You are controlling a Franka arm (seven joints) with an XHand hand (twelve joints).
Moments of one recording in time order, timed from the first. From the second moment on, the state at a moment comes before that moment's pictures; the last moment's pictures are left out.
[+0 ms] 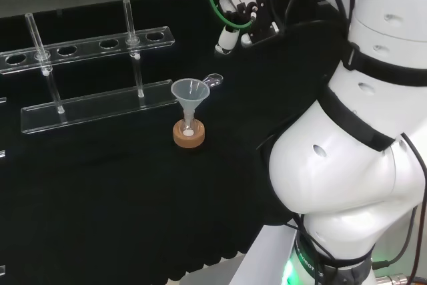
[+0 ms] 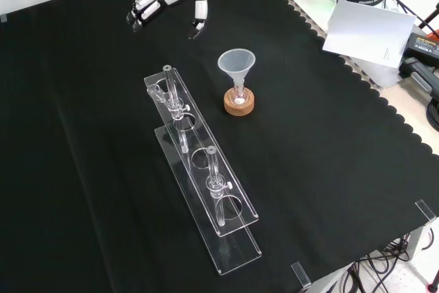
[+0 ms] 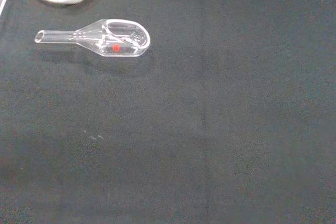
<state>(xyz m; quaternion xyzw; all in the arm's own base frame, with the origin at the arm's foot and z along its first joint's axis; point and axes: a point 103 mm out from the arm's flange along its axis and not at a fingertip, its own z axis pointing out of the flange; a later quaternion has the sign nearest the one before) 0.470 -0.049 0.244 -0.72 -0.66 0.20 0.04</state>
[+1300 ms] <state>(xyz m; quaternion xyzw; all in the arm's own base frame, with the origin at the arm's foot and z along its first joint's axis) 0.351 0.037 0.301 -0.71 -0.68 0.16 0.10</state>
